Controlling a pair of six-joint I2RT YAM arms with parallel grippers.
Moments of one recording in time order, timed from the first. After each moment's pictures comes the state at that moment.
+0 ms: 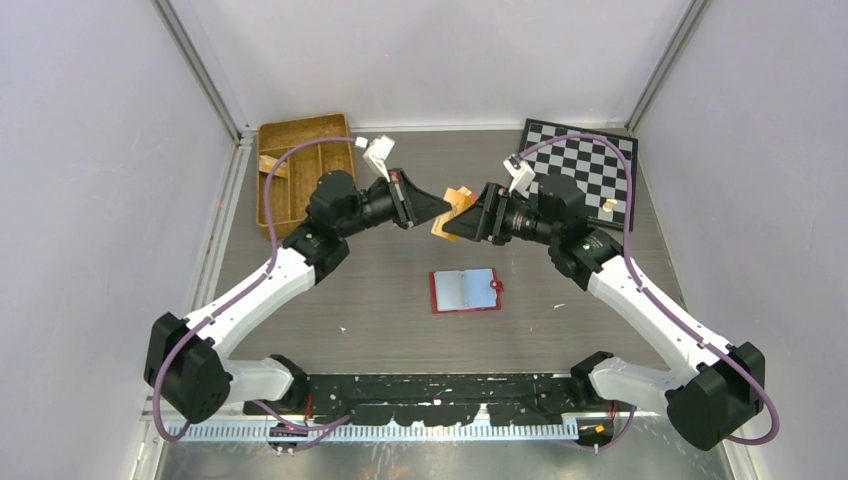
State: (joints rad) left arm -0.58 1.26 0.99 0.24 0.49 -0.78; right arm 0.50 1.11 0.94 -0.12 -0.54 0.75
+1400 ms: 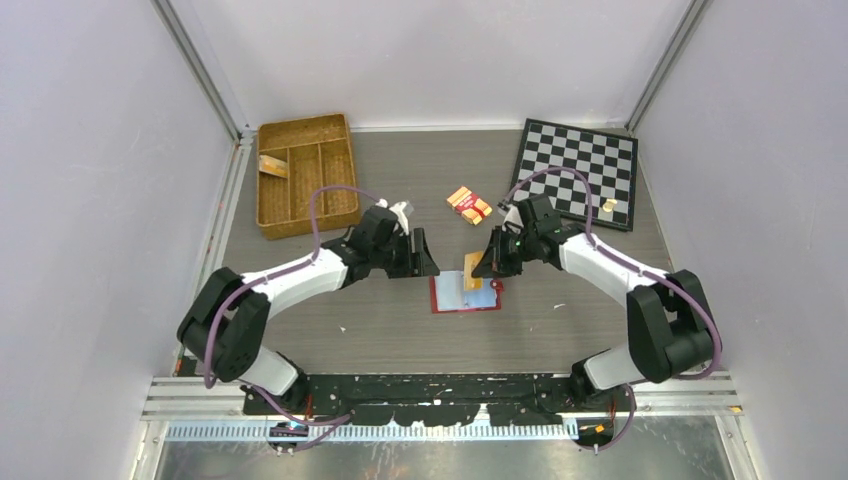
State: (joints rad) left arm -0.65 1.47 0.84 -0.08 0.28 -0.68; right arm 0.36 1.42 0.83 -0.36 -0.55 0.55
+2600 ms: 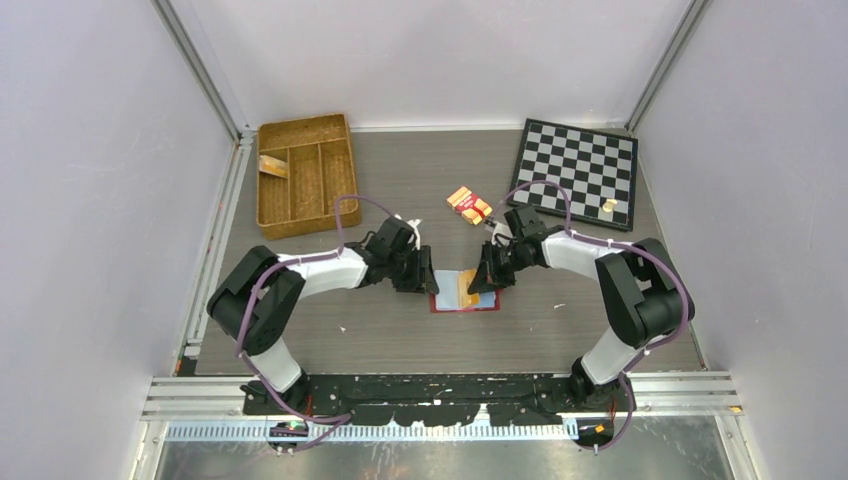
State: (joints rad) left arm -0.69 1.67 0.85 -0.09 0.28 -0.65; right arm 0.38 1.64 0.81 -0.32 -0.64 0.44
